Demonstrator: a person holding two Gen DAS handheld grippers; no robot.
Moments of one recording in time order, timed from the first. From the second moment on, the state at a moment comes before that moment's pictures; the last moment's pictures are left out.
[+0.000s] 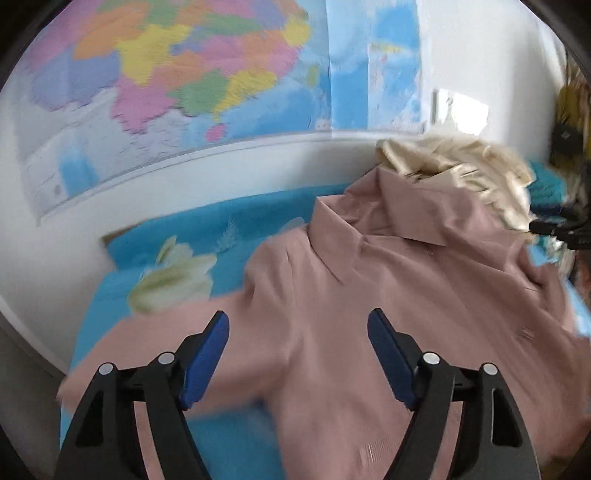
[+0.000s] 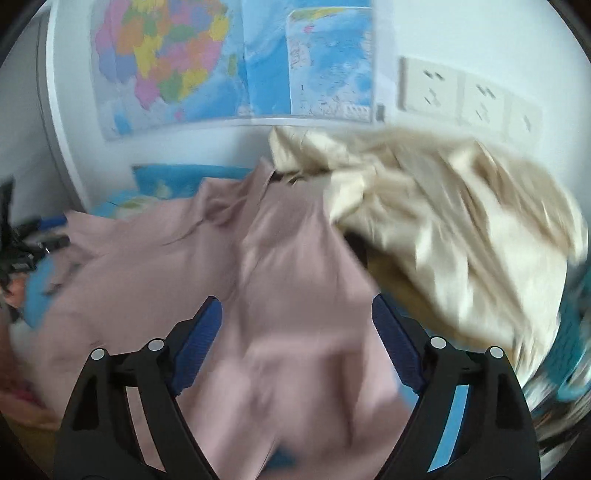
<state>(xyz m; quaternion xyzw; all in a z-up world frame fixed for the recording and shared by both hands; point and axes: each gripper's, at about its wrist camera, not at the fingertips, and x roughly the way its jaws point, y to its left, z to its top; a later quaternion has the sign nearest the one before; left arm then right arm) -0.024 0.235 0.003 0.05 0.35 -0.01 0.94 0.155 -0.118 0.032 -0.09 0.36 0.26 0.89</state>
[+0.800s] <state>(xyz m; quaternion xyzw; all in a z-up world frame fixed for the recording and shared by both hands) 0.170 0.250 -0.067 0.04 0.42 0.04 0.91 0.283 -0.164 0.004 0.01 0.41 0.22 0.88</state>
